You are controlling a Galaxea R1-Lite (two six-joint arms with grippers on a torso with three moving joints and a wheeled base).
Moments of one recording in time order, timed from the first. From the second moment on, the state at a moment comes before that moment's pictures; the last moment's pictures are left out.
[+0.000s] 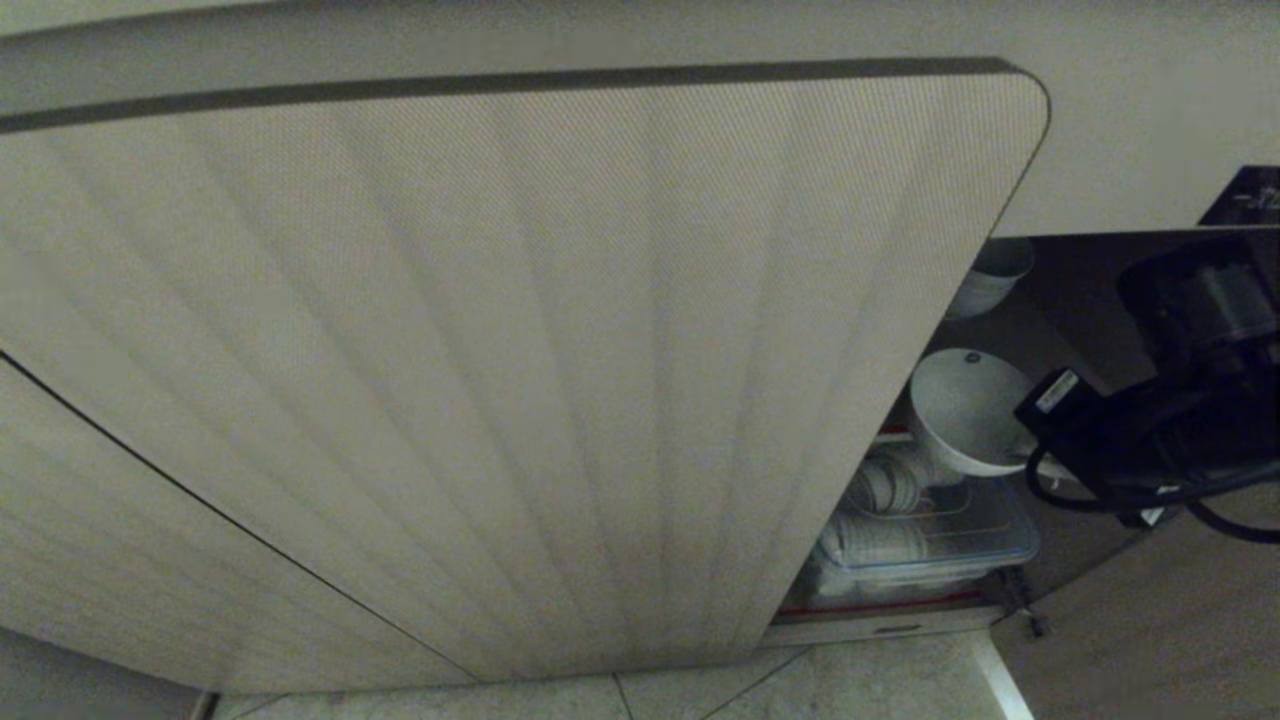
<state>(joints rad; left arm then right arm) 0.00 0.00 0.00 0.00 0.01 -0.03 0.23 1.55 -1.05 0.24 -0.12 1.01</state>
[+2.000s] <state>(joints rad) 0.00 0.00 0.00 0.00 0.01 -0.03 0.23 1.75 -1.23 0.23 -0.23 1.09</state>
